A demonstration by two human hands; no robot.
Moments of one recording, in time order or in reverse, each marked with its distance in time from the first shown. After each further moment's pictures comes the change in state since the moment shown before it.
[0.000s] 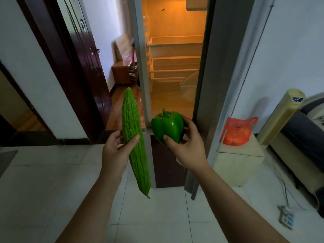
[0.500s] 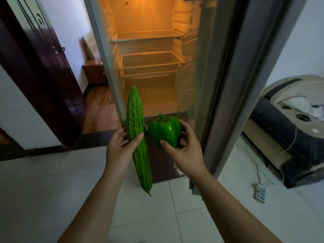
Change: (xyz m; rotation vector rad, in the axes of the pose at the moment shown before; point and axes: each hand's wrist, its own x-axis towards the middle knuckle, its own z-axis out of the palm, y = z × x) left_hand -0.024 -0.017 0.080 -0.006 -0.179 -0.051; right_hand -0.036 0.013 -0.070 -0.079 0.128 0.052
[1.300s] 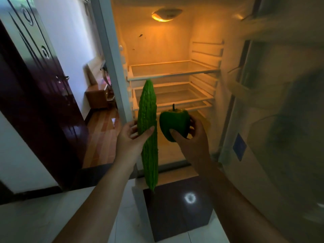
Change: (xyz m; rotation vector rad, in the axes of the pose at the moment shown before) left_hand 0.288 0.047 -0.011 0.076 -0.107 0.150; right_hand 0.274 0.017 0.125 0.105 0.205 -0.079
